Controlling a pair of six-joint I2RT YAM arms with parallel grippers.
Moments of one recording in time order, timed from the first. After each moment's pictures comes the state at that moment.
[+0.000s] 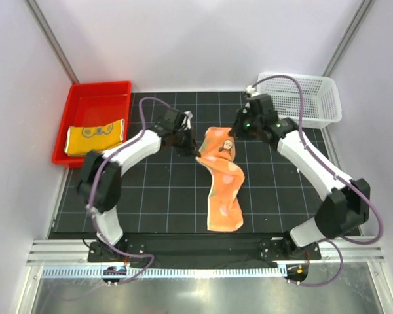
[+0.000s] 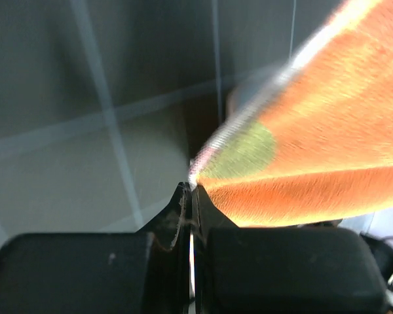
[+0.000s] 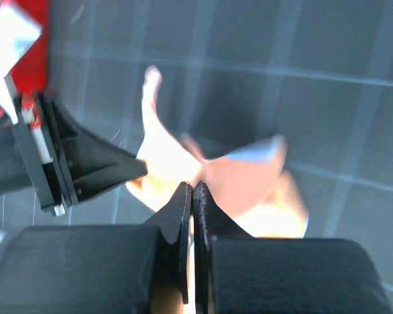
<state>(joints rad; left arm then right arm) -0.54 1.87 1.40 -0.44 0.34 -0.64 0.37 1.50 1.32 -0.53 -0.10 0.48</state>
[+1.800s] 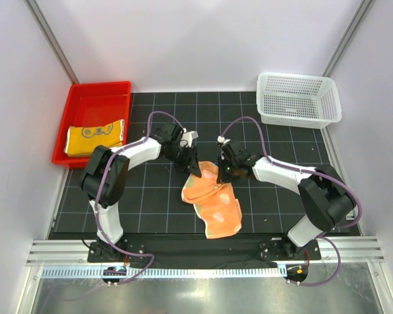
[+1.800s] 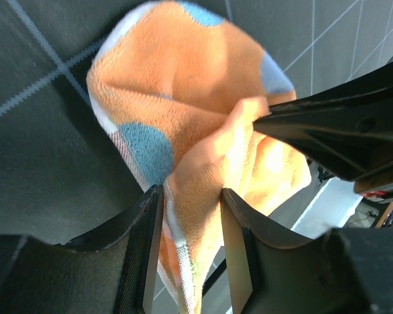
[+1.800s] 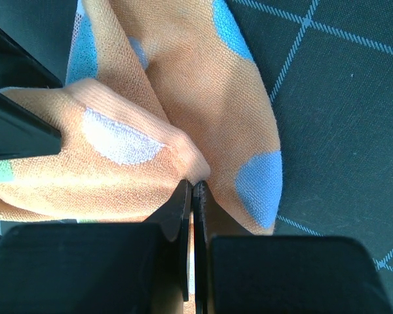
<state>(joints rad) -0.50 1.88 1.21 -0.42 0.66 -0.33 0.64 1.58 0.89 -0.29 -0.09 0.44</state>
